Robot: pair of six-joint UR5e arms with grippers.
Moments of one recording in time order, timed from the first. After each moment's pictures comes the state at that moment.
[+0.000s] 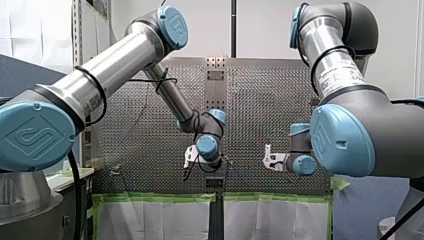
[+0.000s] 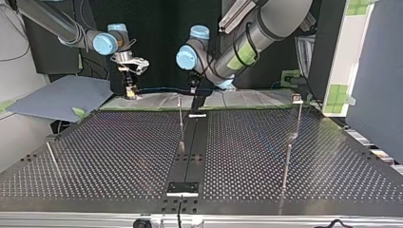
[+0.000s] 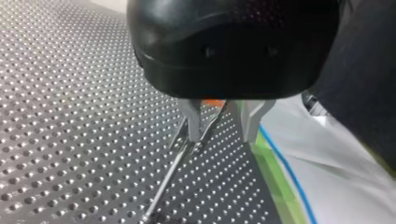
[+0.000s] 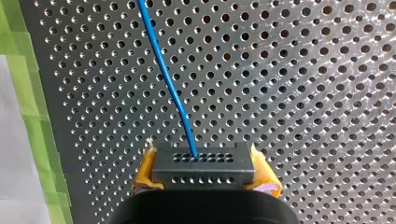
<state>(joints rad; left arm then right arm) -0.66 -2.39 -1.54 -2.80 -1.99 -1.70 1.81 -0.81 1.91 -0.97 1.37 1.63</state>
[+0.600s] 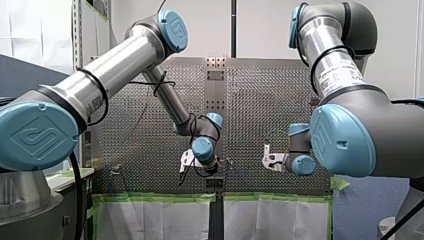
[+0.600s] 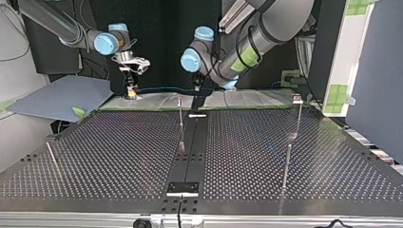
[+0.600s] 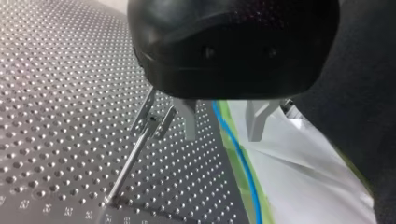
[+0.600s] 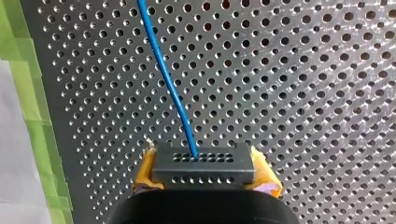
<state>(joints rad) -0.63 -2.41 -1.55 -2.84 -1.95 -1.73 1.82 -0.81 1.91 -0.97 1.37 1.63</state>
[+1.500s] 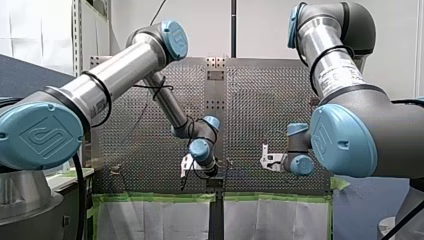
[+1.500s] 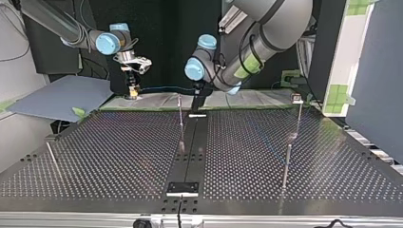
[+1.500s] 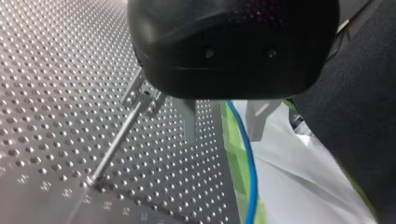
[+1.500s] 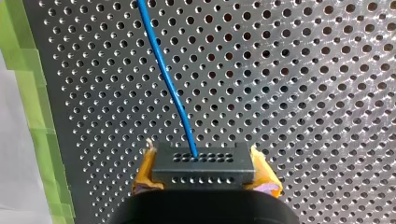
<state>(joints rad) -0.58 -2.47 -1.49 -2.89 -1.85 -1.81 1.83 -0.81 1.91 -0.97 1.37 1.63</state>
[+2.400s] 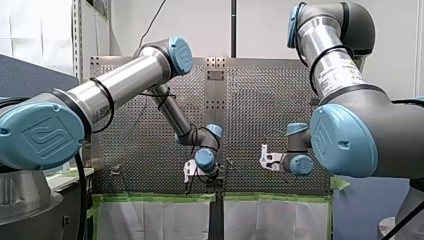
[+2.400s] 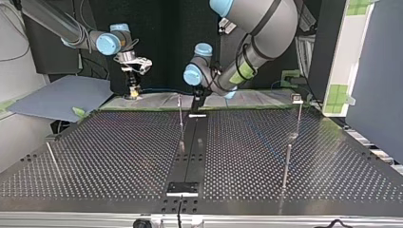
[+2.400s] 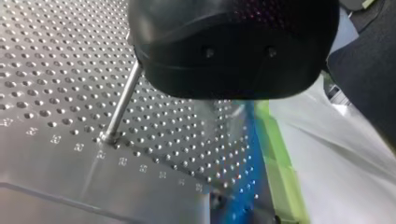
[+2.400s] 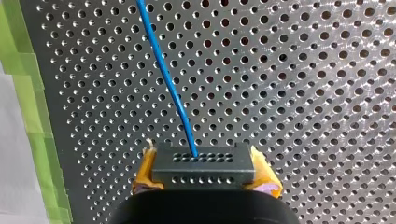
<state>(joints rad) -0.58 -2.57 -1.37 -2.81 -1.93 -1.83 1.83 -0.81 1.90 -0.97 1.37 1.63</state>
